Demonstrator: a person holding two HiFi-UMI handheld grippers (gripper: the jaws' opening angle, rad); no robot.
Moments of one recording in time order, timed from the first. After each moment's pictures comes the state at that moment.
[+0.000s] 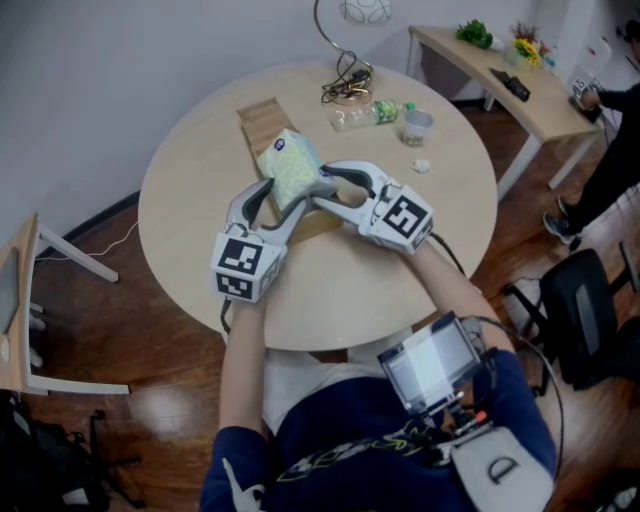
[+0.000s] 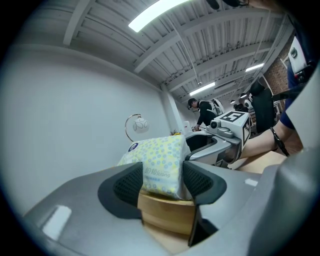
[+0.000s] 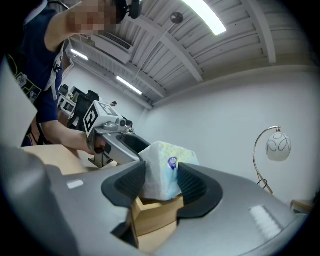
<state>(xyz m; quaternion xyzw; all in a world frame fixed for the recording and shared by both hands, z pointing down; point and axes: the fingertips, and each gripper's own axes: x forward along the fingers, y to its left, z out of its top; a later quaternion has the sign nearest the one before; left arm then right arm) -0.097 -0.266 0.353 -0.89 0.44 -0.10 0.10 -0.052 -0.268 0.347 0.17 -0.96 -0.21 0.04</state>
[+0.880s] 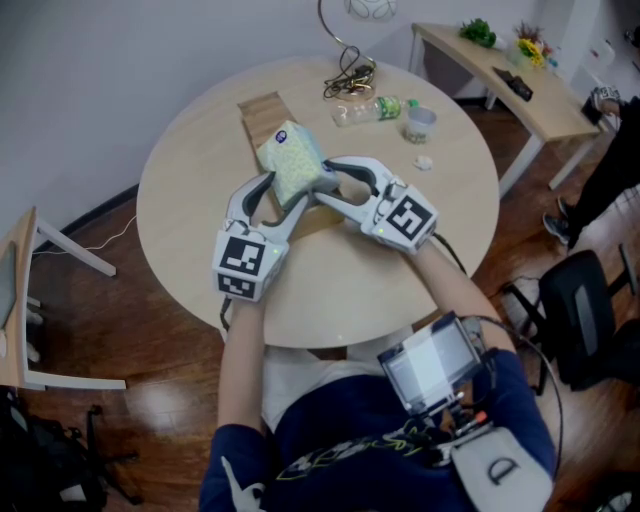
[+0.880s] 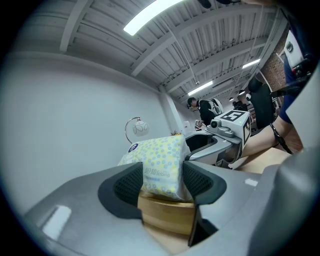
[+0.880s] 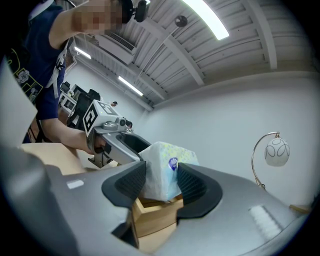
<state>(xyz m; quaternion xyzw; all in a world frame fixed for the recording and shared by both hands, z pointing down) -0.095 -0.262 0.346 -0.88 0.45 -0.11 0.12 -0.051 -0.264 0.341 0.17 -0.96 -0.23 0.03</state>
